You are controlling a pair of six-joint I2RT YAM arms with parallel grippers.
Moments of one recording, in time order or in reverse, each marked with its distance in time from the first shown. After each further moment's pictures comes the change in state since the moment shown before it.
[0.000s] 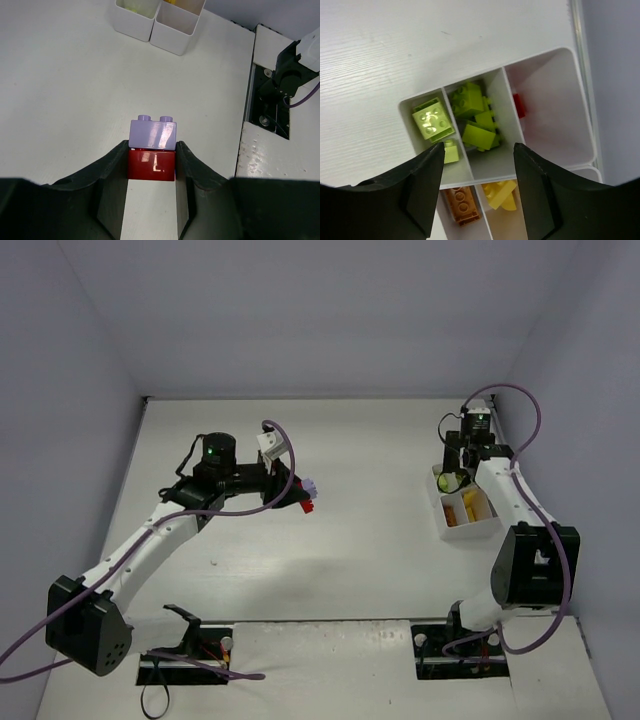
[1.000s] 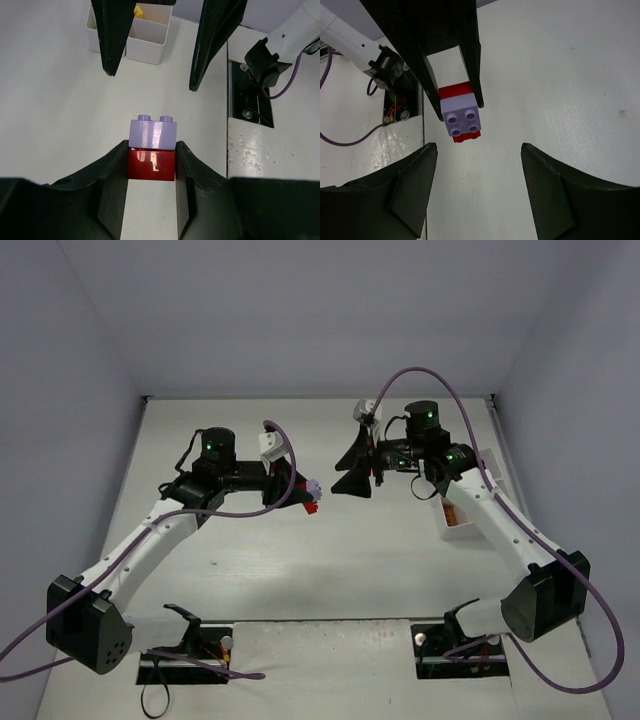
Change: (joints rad) left arm -0.006 0.005 0.040 -0.001 0.136 0.061; right arm 0.433 -0.156 0.105 0.087 -1.310 -0.190
